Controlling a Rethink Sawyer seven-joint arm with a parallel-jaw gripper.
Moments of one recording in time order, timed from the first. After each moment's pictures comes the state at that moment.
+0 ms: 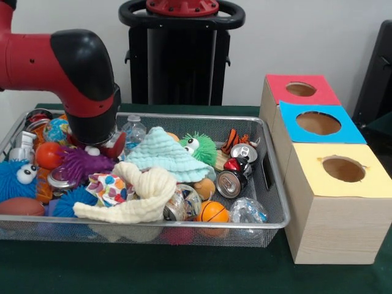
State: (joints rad) arm -0.81 -0.36 0.43 1.48 -0.74 0.86 2.13
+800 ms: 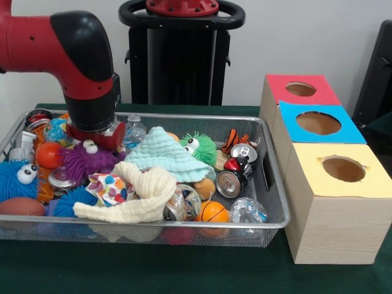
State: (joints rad) arm -0.85 -0.43 0.43 1.59 -0.72 0.71 2.13
